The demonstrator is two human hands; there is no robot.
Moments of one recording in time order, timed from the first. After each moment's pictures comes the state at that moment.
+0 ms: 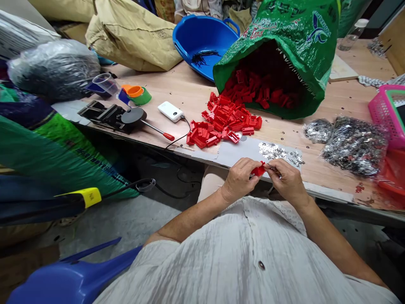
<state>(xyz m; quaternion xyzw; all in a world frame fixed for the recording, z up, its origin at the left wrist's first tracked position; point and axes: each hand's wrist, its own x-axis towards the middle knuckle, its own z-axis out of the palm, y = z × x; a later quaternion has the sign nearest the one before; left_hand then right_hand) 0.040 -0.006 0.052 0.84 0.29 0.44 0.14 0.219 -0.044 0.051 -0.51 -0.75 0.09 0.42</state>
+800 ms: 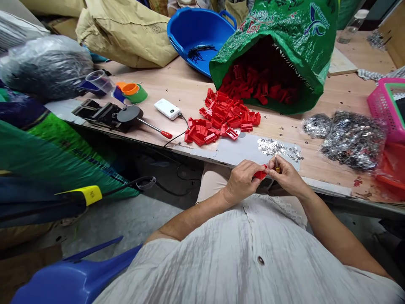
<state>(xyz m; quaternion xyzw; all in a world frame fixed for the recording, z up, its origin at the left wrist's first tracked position) 0.044 -0.019 0.045 0.84 0.27 0.44 0.16 0.231 -0.045 0.041 -0.54 -0.57 0.47 0.41</state>
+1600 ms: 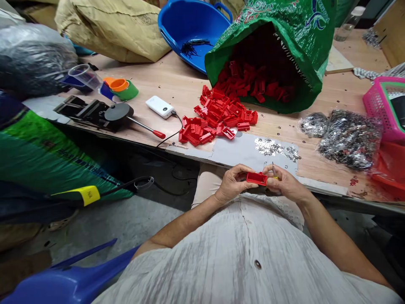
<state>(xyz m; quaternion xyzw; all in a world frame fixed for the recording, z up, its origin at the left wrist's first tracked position) 0.032 -0.021 0.012 0.54 0.28 0.43 0.67 0.242 -0.061 0.026 -0.48 -0.44 0.66 0.36</state>
